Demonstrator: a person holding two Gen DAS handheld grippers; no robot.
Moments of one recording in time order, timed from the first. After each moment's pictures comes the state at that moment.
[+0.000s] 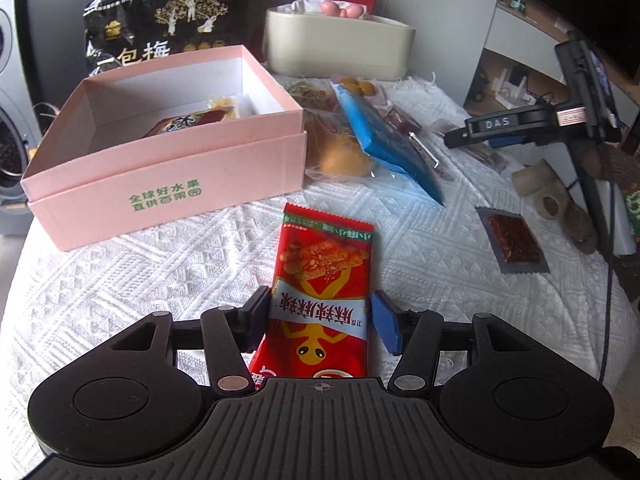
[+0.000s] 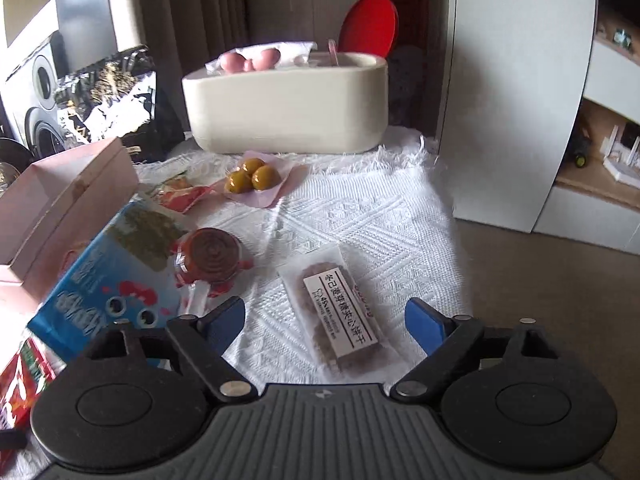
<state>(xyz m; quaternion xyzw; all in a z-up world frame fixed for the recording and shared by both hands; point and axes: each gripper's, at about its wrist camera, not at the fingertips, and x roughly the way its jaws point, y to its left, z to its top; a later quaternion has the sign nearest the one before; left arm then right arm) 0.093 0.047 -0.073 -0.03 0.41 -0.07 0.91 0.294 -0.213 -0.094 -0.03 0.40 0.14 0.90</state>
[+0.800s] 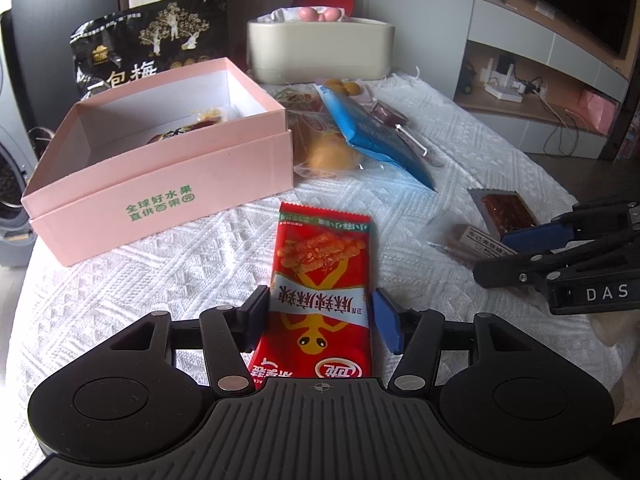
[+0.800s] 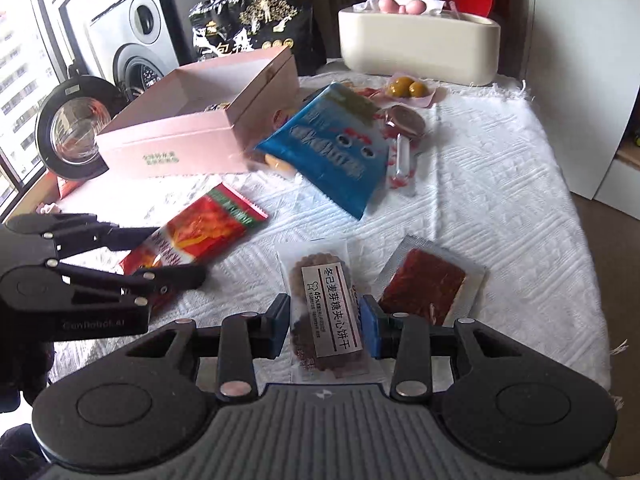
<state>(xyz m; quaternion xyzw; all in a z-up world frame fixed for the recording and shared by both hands) 0.081 0.039 -0.078 0.02 0.39 -0.08 0.92 0.123 -0.156 -0.078 -0.05 0.43 0.25 0.87</state>
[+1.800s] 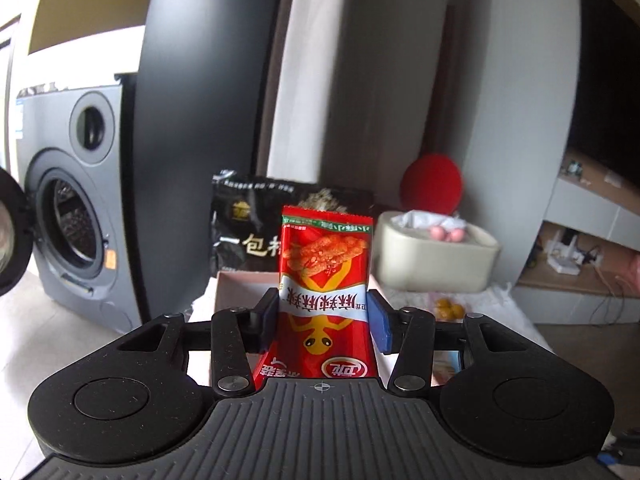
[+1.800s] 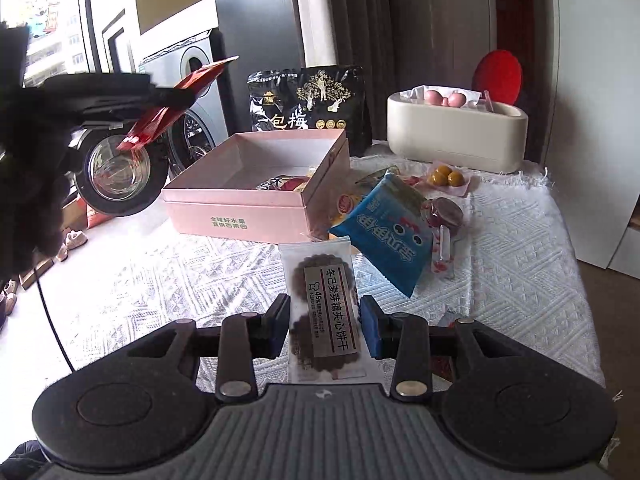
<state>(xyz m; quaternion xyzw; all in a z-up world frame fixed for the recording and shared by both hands) 0.136 0.152 0.042 -0.08 0.23 0.05 0.97 0.097 -0.144 -0.032 -0.04 0.33 0.30 0.89</state>
